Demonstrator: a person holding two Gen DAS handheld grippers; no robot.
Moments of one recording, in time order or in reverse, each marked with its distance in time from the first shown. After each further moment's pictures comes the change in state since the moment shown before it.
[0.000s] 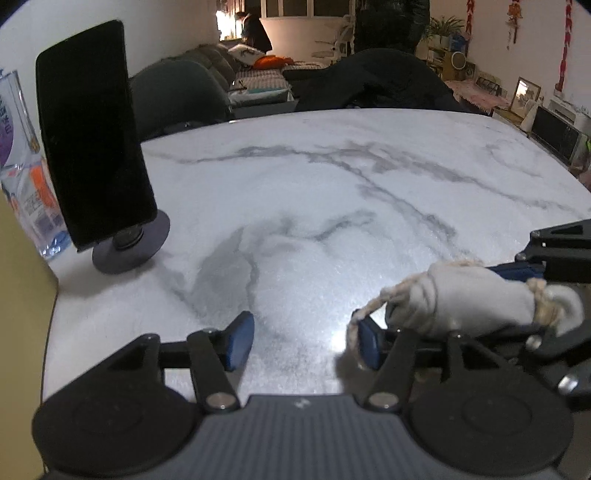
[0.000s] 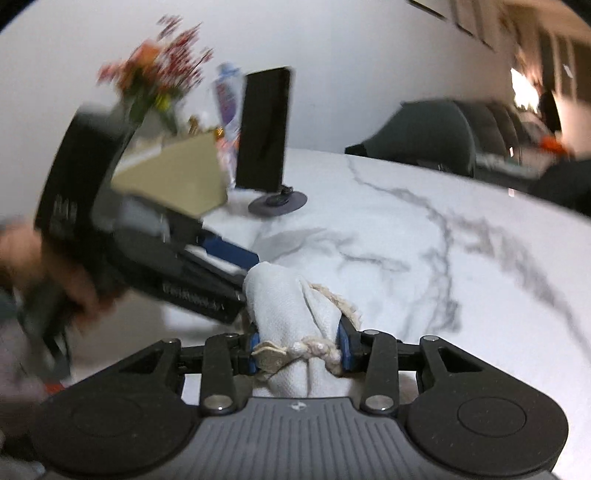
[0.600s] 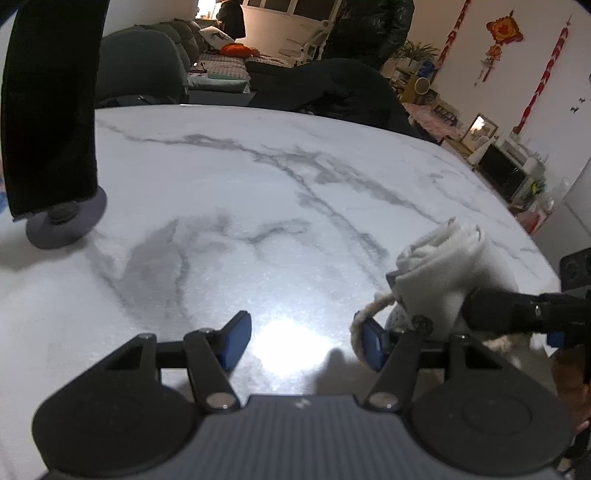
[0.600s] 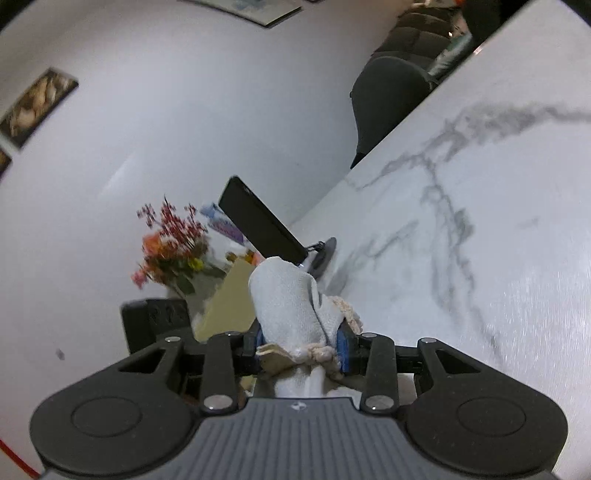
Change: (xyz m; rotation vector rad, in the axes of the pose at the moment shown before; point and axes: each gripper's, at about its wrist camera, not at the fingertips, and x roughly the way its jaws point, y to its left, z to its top) left arm 0.005 0.011 0.004 -0.142 0.014 -0.301; right arm -0.038 -0.063 -0.044 0.748 -0.219 0.394
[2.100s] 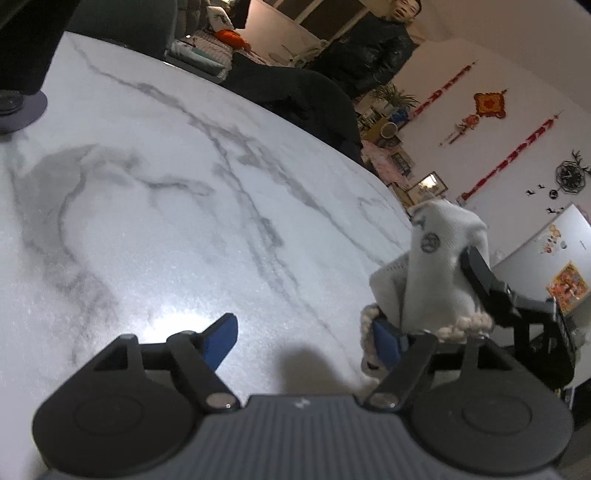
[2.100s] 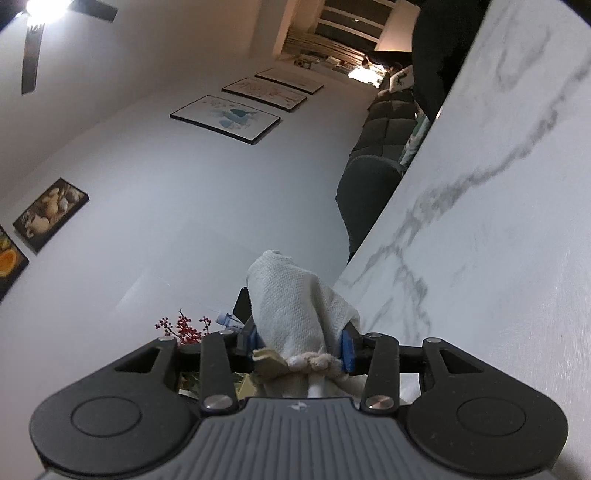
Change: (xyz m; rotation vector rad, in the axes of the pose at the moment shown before) left arm 0.013 -0.030 -0.027 -0.251 -0.065 -0.256; right arm -0.068 -0.004 -0.034 0.113 -0.374 0.012
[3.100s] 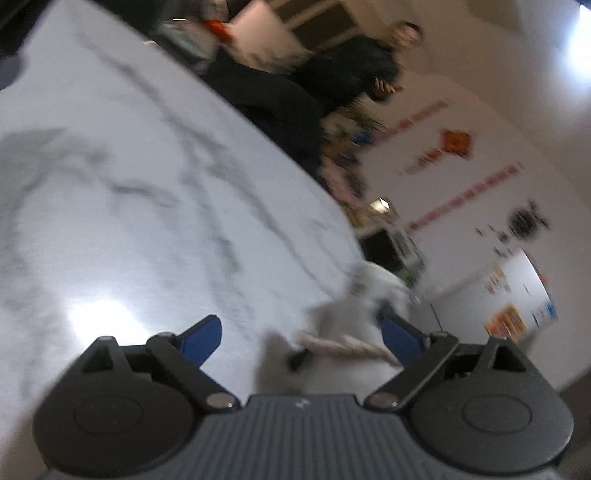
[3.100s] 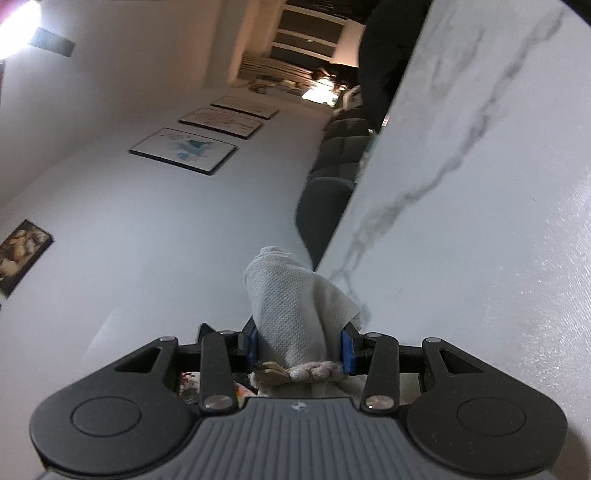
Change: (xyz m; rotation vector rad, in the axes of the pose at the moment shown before) left arm 0.018 0.015 0.020 -0.102 -0.008 -0.261; right arm -0.007 -0.026 0.009 0.088 -0.085 -0.136
